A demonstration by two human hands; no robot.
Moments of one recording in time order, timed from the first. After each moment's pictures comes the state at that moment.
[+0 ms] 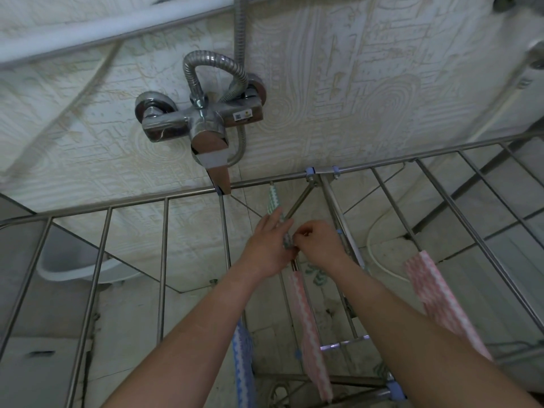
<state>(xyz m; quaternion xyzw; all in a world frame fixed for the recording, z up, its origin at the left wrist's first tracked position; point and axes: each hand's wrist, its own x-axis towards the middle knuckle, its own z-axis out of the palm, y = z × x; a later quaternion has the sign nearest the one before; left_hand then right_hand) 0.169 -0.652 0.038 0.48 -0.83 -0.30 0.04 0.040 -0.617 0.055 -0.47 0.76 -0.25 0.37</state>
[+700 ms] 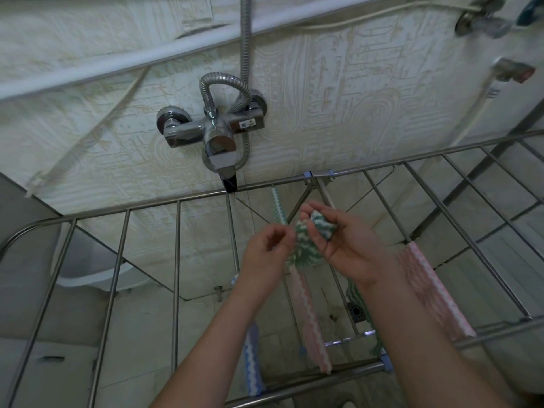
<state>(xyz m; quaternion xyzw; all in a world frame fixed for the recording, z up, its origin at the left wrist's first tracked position) 0.188 -0.565 0.129 0.47 -0.57 -0.57 0.37 0.042 -0.551 0.153 -0.02 0.34 -0.61 0.71</state>
